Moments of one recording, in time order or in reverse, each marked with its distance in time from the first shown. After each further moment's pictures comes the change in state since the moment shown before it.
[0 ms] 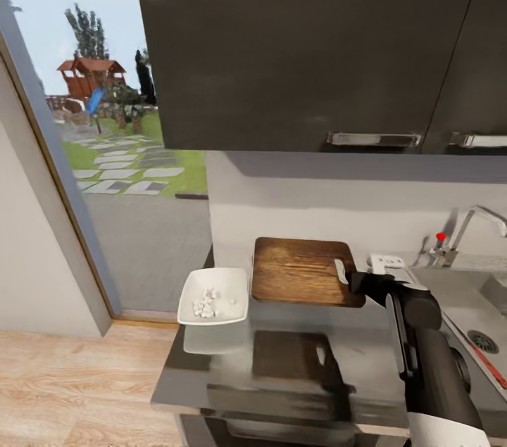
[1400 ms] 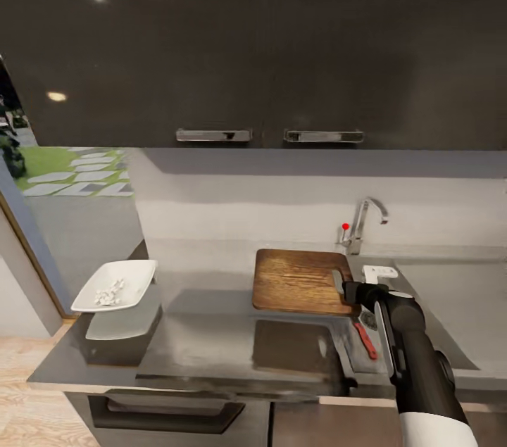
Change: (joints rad) left arm 0.000 -0.007 0.000 0.020 -0.045 -0.001 0.000; right arm 0.001 0.012 0.002 0.139 -0.001 -0.091 -0.080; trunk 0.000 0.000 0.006
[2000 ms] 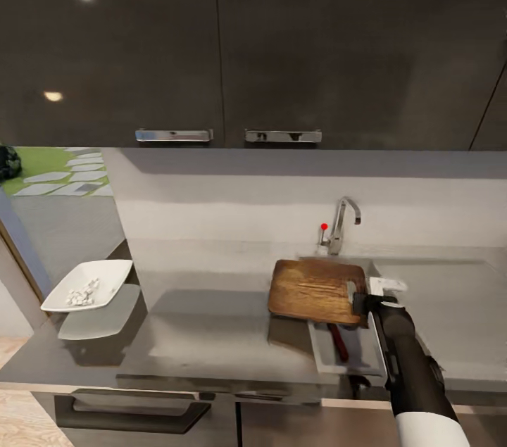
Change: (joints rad) left arm 0.000 0.000 0.000 -0.002 0.000 0.000 0.000; right arm 0.000 0.002 -0.015 0.147 -0.001 -0.109 -0.238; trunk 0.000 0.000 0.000
